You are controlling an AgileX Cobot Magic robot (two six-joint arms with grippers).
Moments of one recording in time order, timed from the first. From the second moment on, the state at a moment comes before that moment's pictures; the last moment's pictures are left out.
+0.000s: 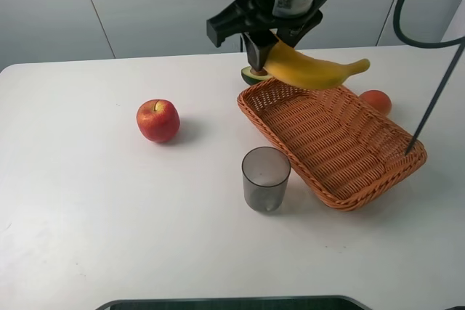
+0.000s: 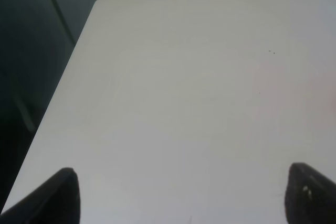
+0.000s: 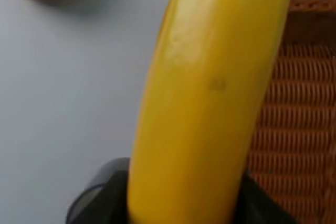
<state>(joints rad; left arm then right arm) 0.07 0.00 -0.51 0.14 1.08 -0.05 0.76 1.75 -1.51 -0.14 1.21 0.25</state>
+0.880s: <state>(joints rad) 0.07 0.00 -0.51 0.14 1.08 -0.05 0.58 1.75 -0.97 -0.30 0.64 0.22</state>
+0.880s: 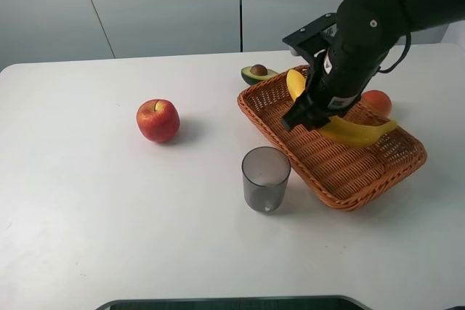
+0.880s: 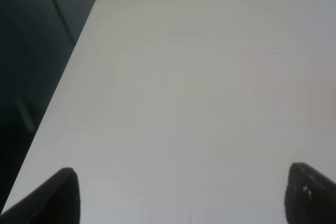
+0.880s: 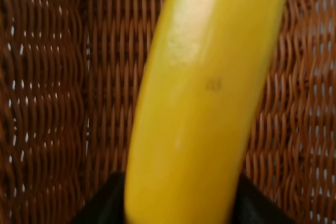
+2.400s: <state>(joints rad) 0.07 0.00 -0.51 0.14 1.08 -0.05 0.58 1.51 -0.96 -0.24 0.74 0.23</state>
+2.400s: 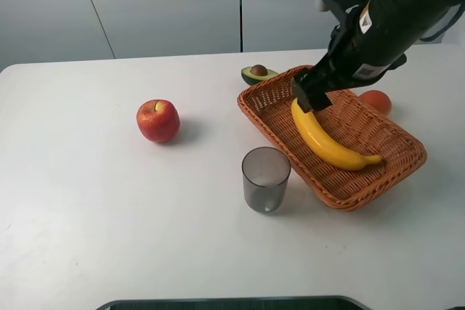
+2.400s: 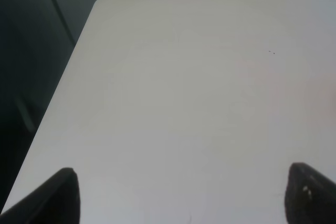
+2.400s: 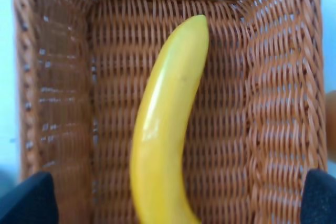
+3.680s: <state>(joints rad) 0.07 0.00 -0.51 0.14 1.08 -0.05 0.26 0.61 -0.79 -0.13 1.11 0.22</state>
